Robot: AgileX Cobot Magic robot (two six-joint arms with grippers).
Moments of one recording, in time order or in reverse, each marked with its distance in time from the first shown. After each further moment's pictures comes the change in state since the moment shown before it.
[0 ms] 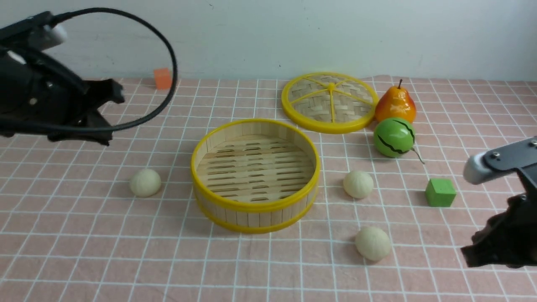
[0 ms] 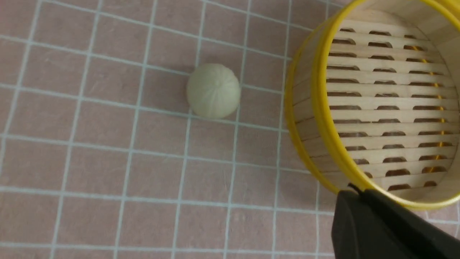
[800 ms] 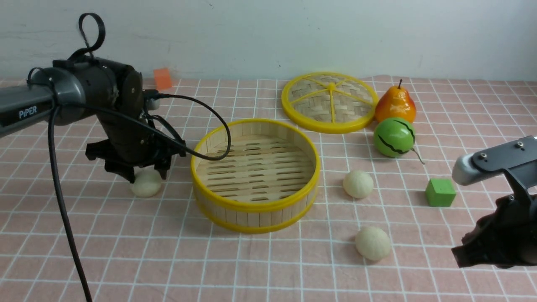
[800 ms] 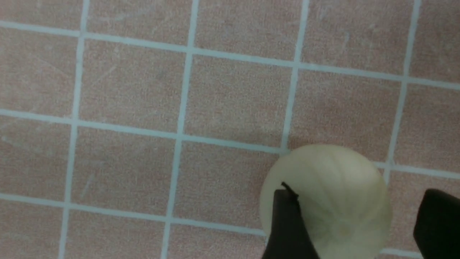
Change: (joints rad) right arm 0.010 0.016 -0.005 0.035 -0.011 -0.011; left arm -0.123 0.585 -0.303 0.402 -0.019 -0.281
